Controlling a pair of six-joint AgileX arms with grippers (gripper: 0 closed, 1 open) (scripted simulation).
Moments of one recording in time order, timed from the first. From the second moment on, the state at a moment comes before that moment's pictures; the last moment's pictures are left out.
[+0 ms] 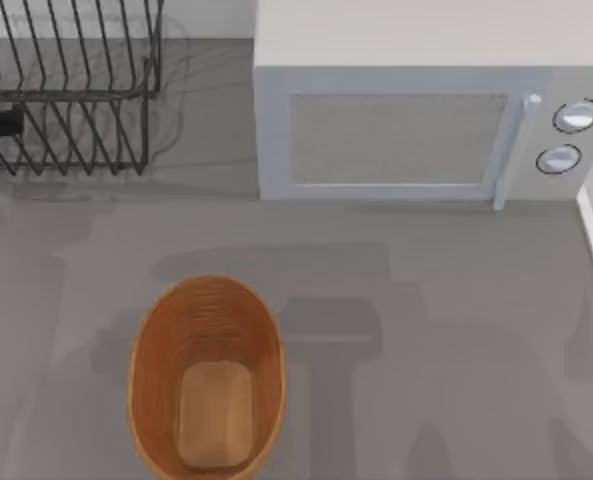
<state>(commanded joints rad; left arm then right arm) 0.03 1.79 1.59 -1.38 0.04 -0.12 0.00 0.00 0.00 0.00 0.00 0.00</state>
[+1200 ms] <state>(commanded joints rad) -0.73 1.60 1.35 -1.29 -0.02 -2.08 0.00 0.00 0.00 0.00 0.00 0.00</state>
